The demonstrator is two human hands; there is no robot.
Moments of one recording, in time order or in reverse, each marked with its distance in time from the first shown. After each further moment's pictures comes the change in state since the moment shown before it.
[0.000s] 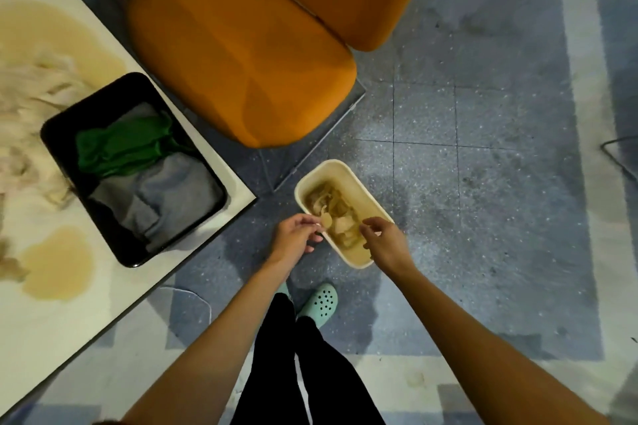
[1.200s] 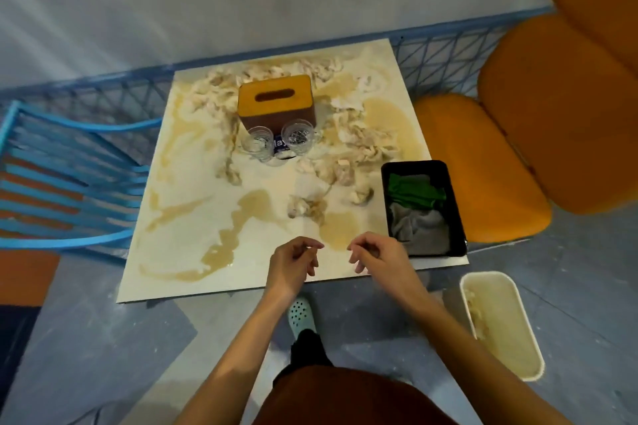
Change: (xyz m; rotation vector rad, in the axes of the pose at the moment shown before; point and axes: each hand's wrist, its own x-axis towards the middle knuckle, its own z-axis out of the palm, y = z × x) left_hand -0.278 -0.018 -0.284 -0.204 0.641 0.341; right_hand -0.248 -0.271 0.144 -0.047 -0.623 -0.741
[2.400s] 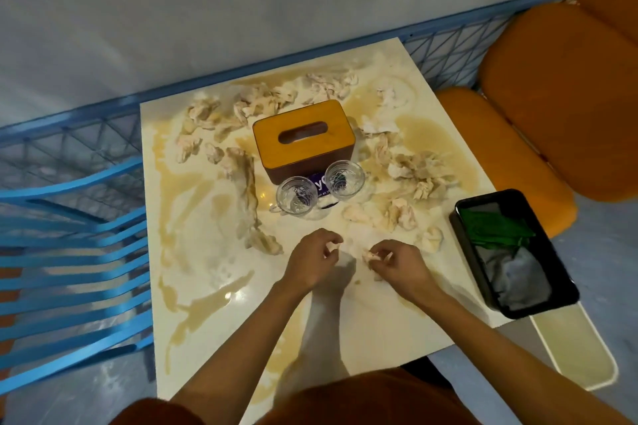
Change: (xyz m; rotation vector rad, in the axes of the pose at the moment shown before) left_hand 0.255 -0.007 -0.128 0.612 -0.383 0.363; right_hand 0.191 -0.028 0.114 -0.342 0.201 0.210
